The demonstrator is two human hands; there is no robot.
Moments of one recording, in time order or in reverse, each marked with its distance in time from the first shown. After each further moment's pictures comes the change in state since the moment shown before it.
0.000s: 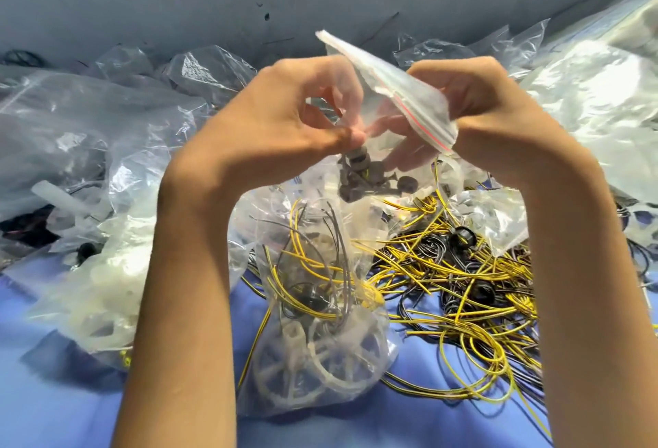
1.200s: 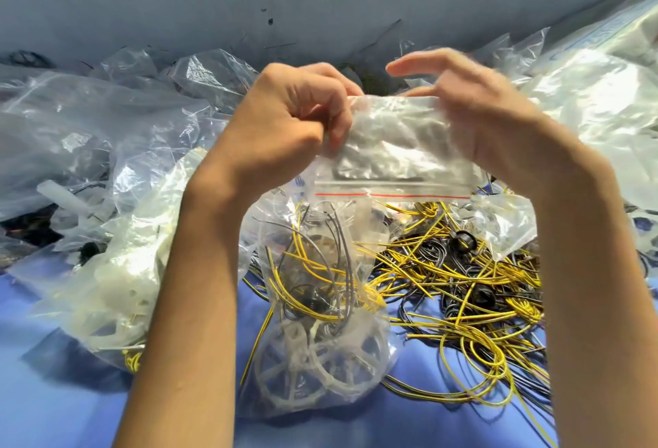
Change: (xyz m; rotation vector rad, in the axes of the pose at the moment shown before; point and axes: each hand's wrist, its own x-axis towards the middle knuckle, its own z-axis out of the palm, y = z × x) left_hand 0.004 -0.012 0.008 -0.126 0.144 0.136; right_hand -0.006 -0.005 -0.007 0.118 0.019 0.100
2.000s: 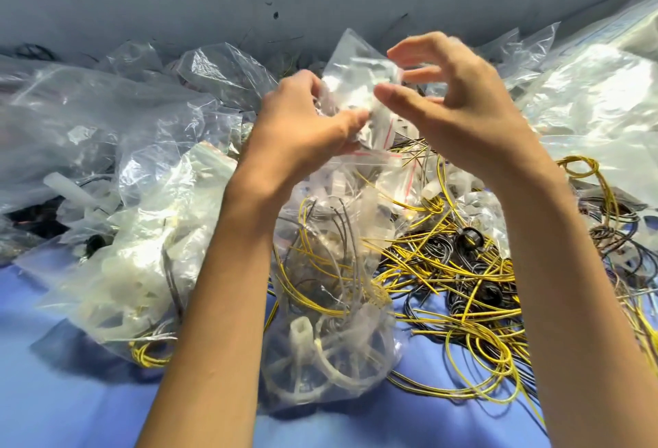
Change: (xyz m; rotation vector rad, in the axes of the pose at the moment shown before) left_hand 0.004 -0.009 0.016 -0.075 0.216 -0.438; right_hand 0.023 0.006 0.032 -0.612 0.424 -0.095
